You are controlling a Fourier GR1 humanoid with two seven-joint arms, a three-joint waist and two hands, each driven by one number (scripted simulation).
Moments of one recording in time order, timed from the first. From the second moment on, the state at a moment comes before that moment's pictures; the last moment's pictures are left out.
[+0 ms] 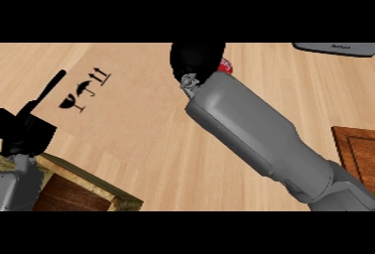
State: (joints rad) left arm -0.21 0.33 0.10 -1.56 0.24 -0.02 0.31; right arm -1.20 -0.07 0.53 -1.02 0.92 0.11 1.16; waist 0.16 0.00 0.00
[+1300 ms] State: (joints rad) left arm -0.10 0.31 0.12 -1.63 0.27 -0.05 0.28; right arm -1.48 -0.02 0.46 -0.69 0.99 -0.01 1.21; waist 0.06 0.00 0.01
